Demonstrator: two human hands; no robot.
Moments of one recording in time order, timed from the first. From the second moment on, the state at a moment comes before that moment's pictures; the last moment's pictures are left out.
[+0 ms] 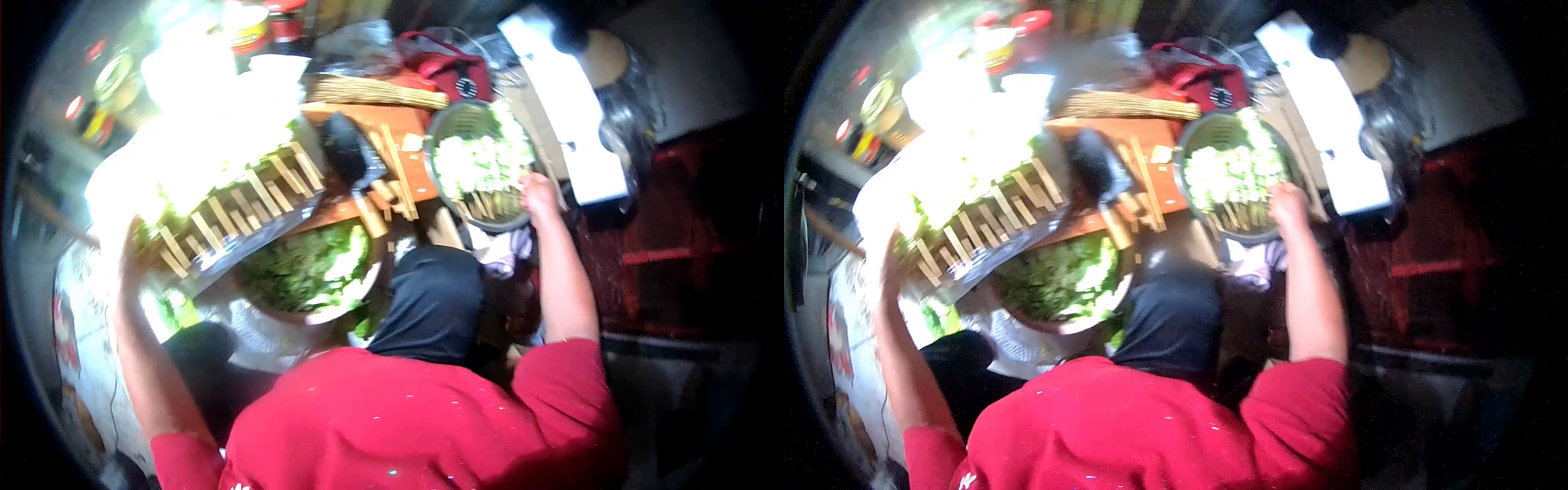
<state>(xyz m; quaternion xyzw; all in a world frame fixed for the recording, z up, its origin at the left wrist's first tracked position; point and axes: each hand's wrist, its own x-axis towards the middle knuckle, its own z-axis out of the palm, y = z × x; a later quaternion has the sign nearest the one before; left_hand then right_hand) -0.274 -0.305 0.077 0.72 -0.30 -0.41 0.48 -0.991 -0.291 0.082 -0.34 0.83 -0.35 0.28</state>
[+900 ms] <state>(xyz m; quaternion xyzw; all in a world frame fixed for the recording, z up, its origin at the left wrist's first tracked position) -0.280 -0.304 0.096 0.75 -0.34 -0.31 0.47 -0.505 -0.302 0.105 -0.33 0.45 -0.21 0.80</state>
